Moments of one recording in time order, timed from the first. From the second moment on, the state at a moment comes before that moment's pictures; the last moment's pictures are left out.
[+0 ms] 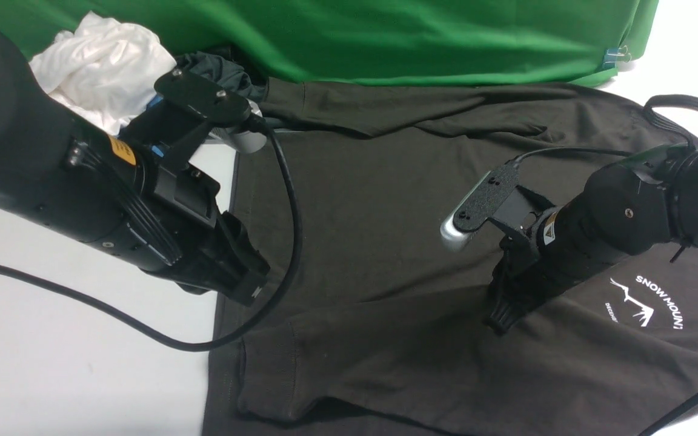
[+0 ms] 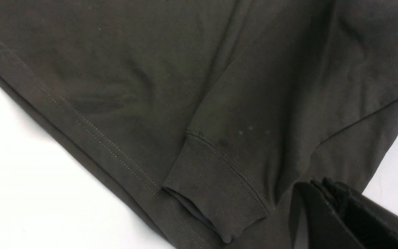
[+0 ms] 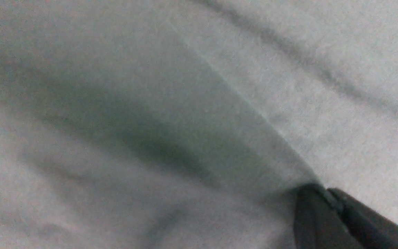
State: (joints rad) right arm 0.46 1.73 -1.00 0.05 0.55 -0.39; left arm -0.37 1.30 -1.05 -0.33 0.97 0.47
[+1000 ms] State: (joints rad) right arm 0.24 2.08 -1.88 0.05 0.96 -0.38; left arm -0.37 1.25 -1.05 -0.21 0.84 0.40
